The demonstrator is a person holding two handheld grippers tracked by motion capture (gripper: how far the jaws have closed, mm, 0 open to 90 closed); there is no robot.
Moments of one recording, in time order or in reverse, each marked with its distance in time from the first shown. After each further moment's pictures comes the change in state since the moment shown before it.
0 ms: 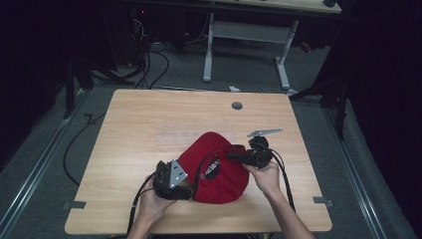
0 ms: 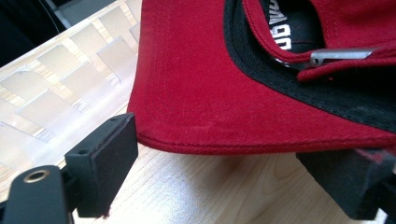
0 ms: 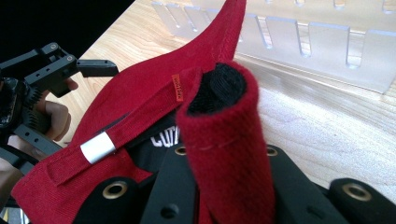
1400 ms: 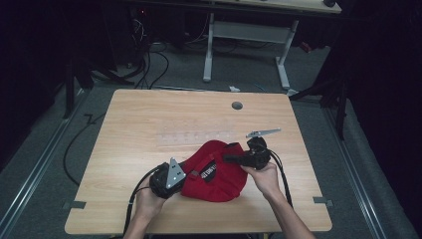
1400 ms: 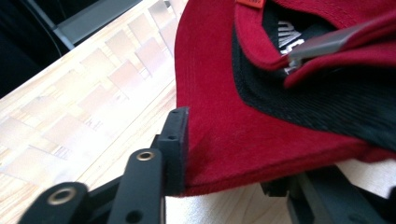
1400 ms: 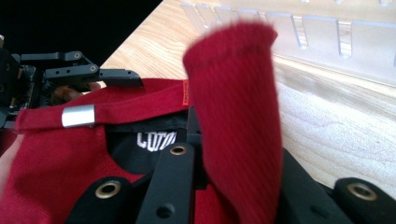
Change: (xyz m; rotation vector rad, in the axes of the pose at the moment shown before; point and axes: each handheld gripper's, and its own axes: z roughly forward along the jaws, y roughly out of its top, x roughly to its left) left arm 0.000 0.018 -0.013 -0.001 -0.063 0.047; right arm 0.006 0.001 0.001 -0.004 0.103 0.000
